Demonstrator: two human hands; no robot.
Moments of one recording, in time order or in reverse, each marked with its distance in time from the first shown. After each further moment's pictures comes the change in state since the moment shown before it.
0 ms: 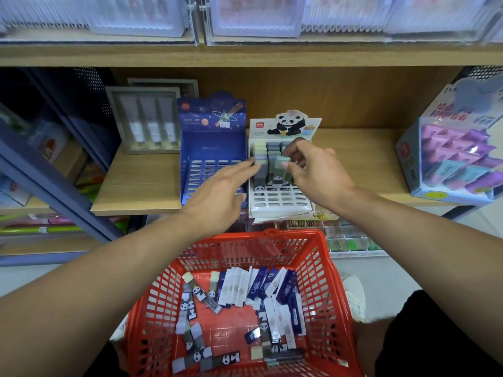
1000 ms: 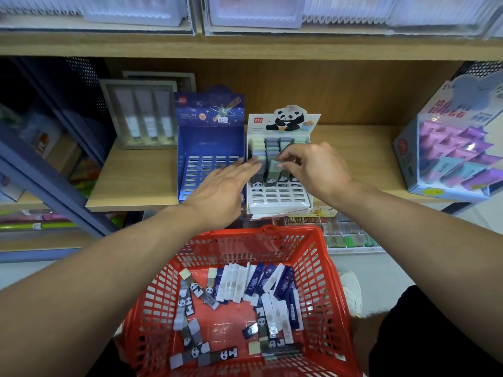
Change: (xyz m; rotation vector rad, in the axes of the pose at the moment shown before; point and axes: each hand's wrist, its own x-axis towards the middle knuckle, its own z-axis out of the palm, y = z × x) left_hand 0.013 -0.009 0.012 0.121 -0.095 0.054; right_hand 0.010 0.011 0.005 -0.210 0.007 -0.070
